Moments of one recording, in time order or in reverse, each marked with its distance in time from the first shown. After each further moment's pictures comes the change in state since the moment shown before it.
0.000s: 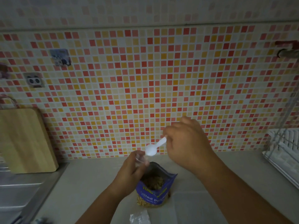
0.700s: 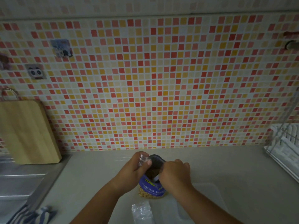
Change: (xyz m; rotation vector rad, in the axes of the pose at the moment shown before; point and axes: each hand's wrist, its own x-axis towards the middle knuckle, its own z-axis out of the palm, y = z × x) left_hand -0.014 0.002 0.000 -0.084 -0.147 -0.078; right_hand -0.057 -0.025 0.121 -0.016 -0.617 0.526
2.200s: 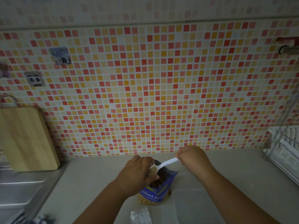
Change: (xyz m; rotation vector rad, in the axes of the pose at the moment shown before) left_hand 0.019 0.004 0.004 0.909 -0.048 0.257; right_hand 0.009 0.046 -0.078 0.559 -0.028 0.081
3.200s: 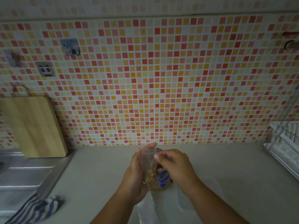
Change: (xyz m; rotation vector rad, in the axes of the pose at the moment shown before) left_hand -0.048 0.049 -0.013 -1.876 0.176 -0.377; right_hand -0.058 -0.009 0.057 0.413 0.021 -0.319
